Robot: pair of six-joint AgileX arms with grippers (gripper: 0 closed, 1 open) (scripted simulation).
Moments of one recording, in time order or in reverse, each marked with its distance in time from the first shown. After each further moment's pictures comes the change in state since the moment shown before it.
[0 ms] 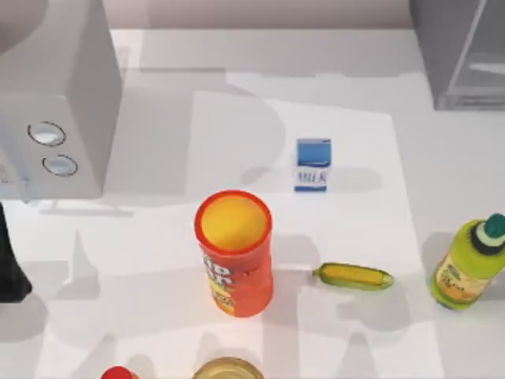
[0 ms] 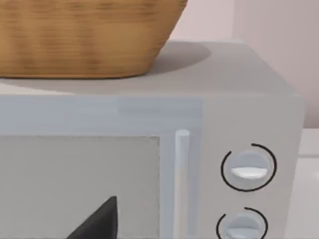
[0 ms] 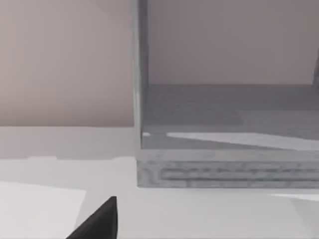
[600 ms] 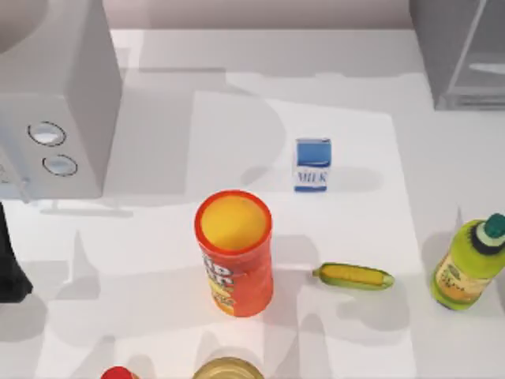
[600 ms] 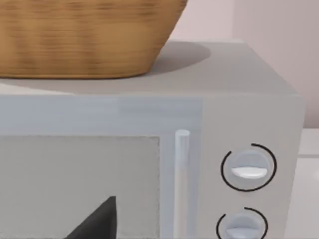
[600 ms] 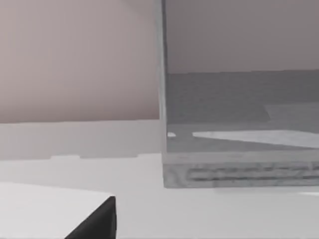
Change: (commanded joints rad) left arm 0.000 0.000 0.000 0.000 0.000 0.000; right arm 0.163 0.377 0.151 0.150 0.141 0.060
